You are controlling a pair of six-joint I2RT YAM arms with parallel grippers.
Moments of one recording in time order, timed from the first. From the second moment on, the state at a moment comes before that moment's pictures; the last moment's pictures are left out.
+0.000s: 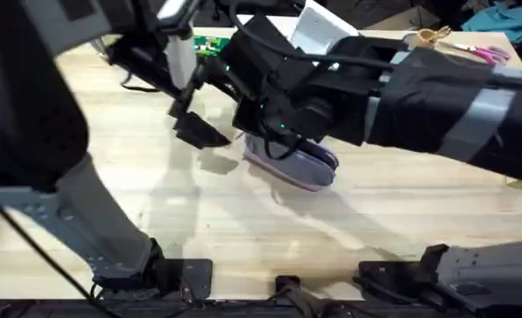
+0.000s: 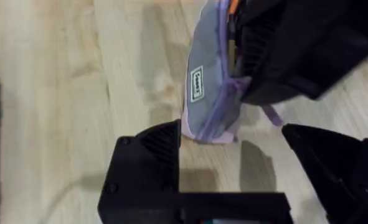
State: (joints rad) left arm 0.04 1.93 1.46 -1.47 0.91 1.98; right arm 0.92 1.63 1.30 -0.68 0.24 1.18
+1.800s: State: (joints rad) left arm -0.07 2.09 1.46 -1.43 1.09 1.98; right arm 0.33 1.53 1.20 -1.14 0.07 0.88
